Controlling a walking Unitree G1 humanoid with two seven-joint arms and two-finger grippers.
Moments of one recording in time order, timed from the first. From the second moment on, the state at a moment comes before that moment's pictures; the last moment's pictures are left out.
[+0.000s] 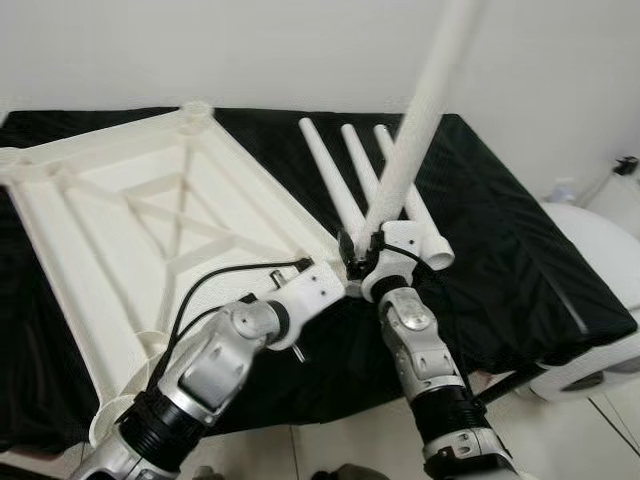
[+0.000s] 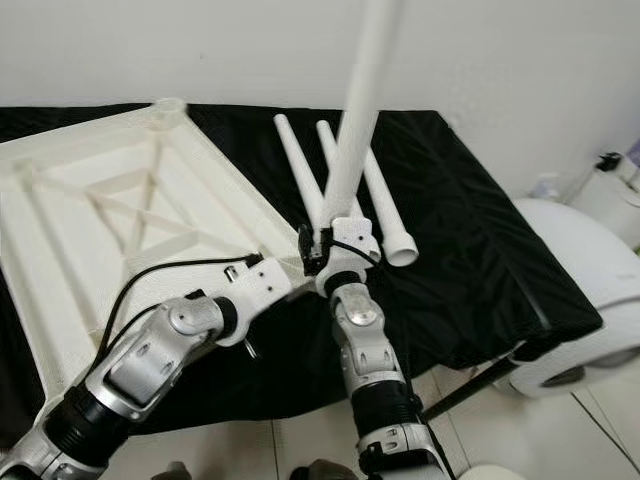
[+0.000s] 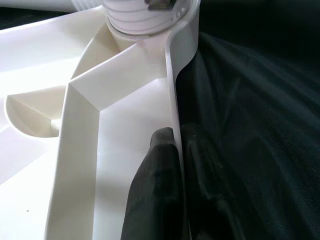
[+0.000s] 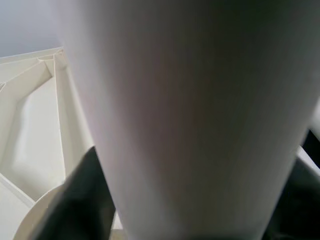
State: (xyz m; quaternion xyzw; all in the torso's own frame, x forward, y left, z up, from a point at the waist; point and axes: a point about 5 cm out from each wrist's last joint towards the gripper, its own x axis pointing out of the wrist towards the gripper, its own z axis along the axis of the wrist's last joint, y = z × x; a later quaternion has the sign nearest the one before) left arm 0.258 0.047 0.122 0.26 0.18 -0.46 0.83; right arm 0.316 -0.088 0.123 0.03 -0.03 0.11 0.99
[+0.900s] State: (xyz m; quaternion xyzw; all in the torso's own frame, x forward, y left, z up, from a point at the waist) left arm 0.255 0.041 0.122 0.26 0.18 -0.47 0.83; right arm 0.323 -0.148 0.124 -0.01 -0.03 0.35 0.94
